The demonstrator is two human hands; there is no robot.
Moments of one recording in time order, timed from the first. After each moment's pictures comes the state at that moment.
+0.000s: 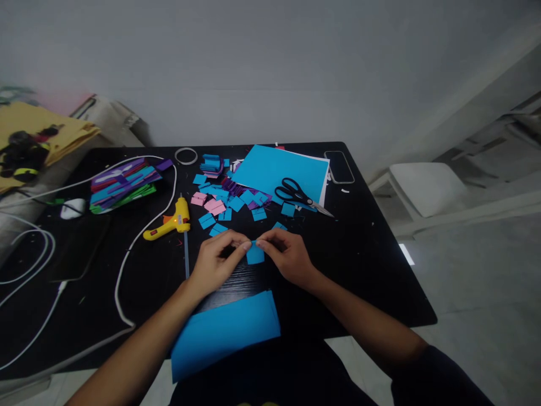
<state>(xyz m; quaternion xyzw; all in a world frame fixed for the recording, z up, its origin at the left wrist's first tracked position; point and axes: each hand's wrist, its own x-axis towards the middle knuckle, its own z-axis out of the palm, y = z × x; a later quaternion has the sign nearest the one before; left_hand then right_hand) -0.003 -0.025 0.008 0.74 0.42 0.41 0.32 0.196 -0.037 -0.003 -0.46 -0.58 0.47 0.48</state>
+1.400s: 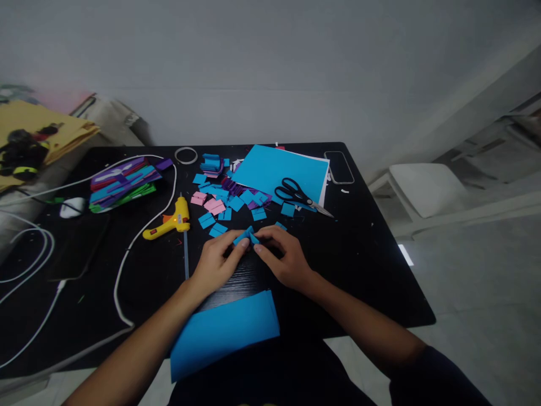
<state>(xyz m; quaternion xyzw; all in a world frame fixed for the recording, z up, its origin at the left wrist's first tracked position) -0.003 -0.024 0.003 0.75 0.45 0.37 0.32 0.195 -0.042 0.001 -0.43 -0.64 0.42 0.49</state>
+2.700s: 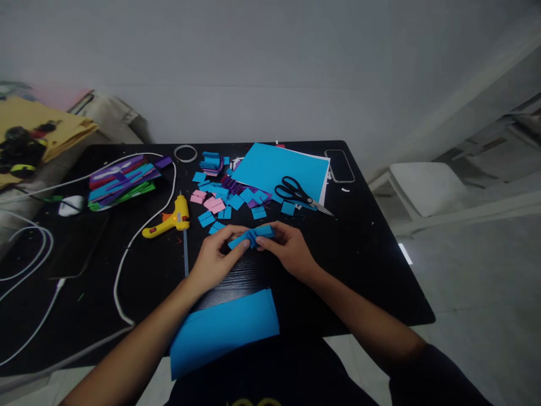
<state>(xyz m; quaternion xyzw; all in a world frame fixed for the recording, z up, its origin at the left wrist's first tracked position) -0.003 -0.021 0.003 0.67 0.47 0.37 0.44 0.200 -0.029 -0.001 -0.44 -0.44 0.63 0.47</state>
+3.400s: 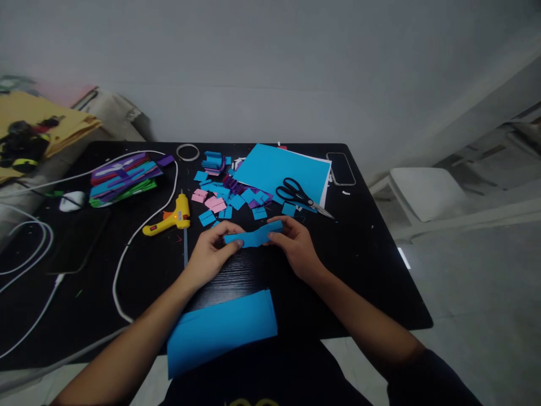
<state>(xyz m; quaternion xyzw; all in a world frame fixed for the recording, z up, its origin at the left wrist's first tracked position) -0.009 -0.016 0.015 0.62 0.47 0.40 0.49 0.205 -0.024 0.006 -0.46 -0.36 0.63 0.51</state>
